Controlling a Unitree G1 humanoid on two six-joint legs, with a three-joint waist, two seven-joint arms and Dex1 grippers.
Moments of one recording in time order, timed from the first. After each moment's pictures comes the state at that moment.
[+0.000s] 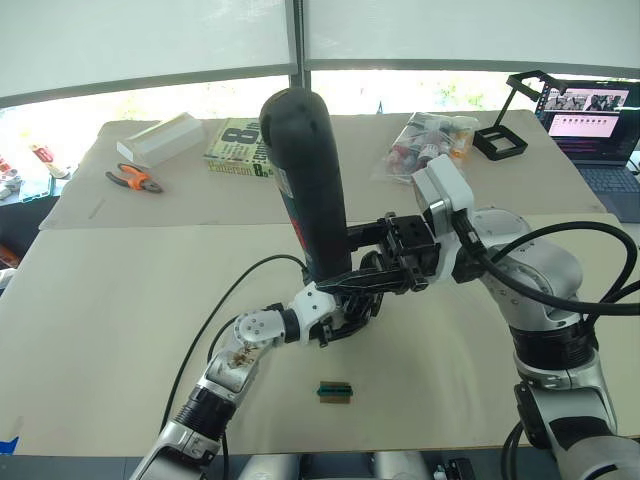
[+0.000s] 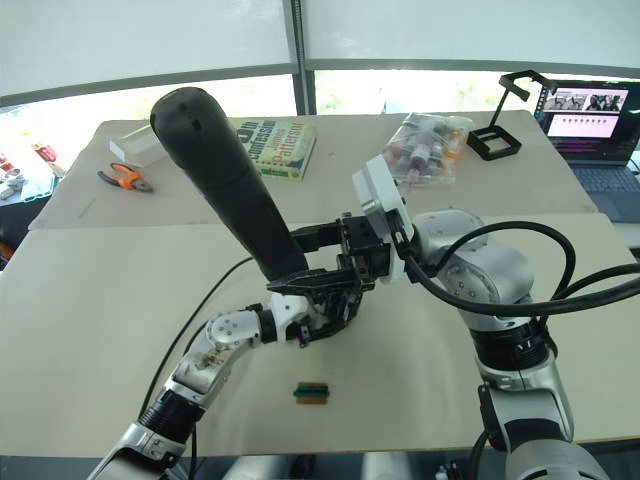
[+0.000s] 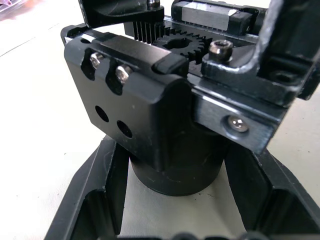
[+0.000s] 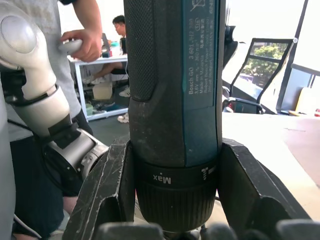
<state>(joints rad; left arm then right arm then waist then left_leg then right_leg) -0.30 0.25 -0.33 0.08 -0.07 0.07 -0.81 -0.70 -0.52 0.11 -0.30 0.73 0.59 1.23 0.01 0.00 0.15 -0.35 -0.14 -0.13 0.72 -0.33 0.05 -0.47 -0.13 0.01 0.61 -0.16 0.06</state>
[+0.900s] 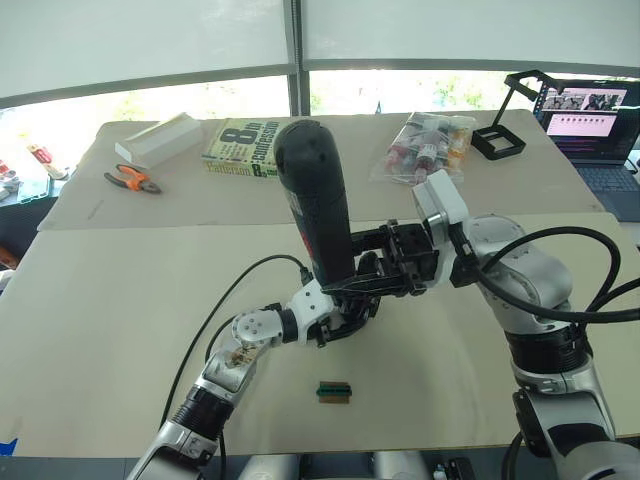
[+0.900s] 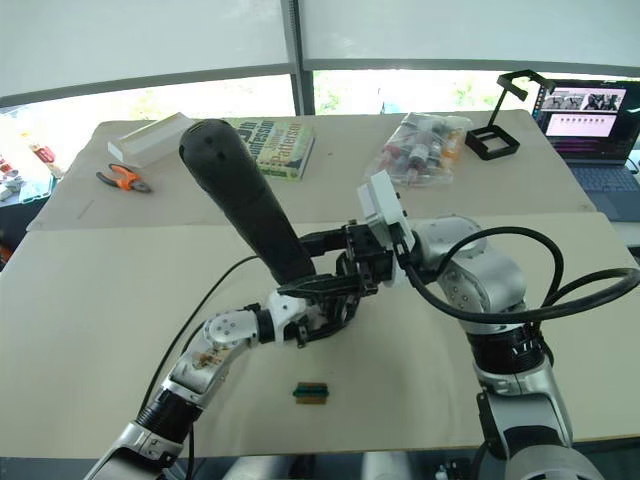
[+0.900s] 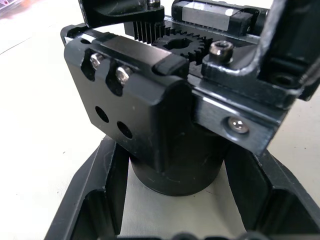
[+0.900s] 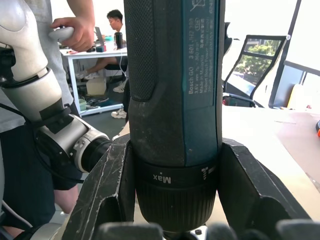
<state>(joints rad) -0.30 0.27 -0.33 0.07 -0.08 0.07 -0.82 -0.67 -0.50 0.12 -0.24 0.67 0.50 1.28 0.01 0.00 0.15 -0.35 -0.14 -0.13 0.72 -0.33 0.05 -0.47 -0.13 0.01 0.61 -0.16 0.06</state>
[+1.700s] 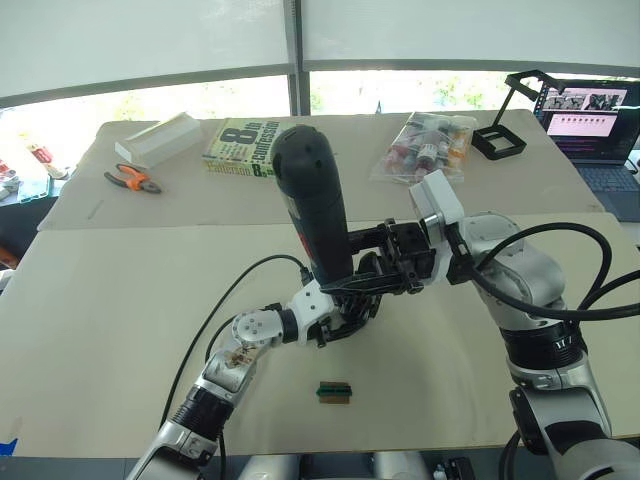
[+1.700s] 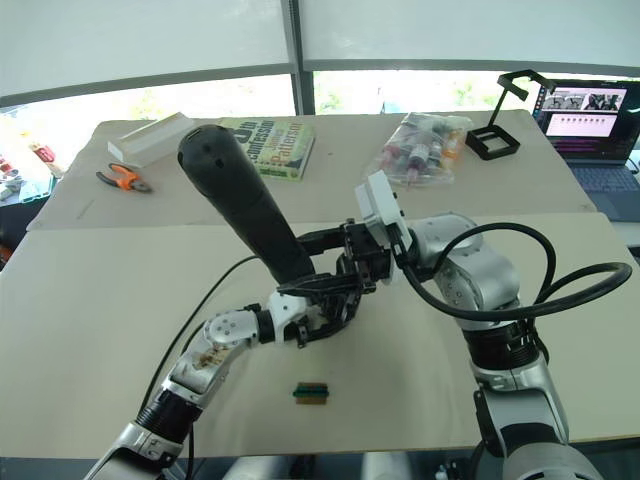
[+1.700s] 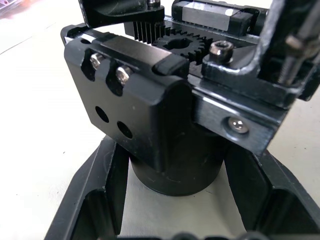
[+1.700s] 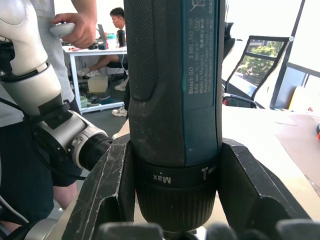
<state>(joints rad) -0.30 0.27 -0.34 0.07 -0.08 0.07 -0.82 -0.68 -0.49 0.13 -0.21 0.65 0.48 1.30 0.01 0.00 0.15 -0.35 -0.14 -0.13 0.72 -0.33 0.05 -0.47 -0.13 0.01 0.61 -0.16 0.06</state>
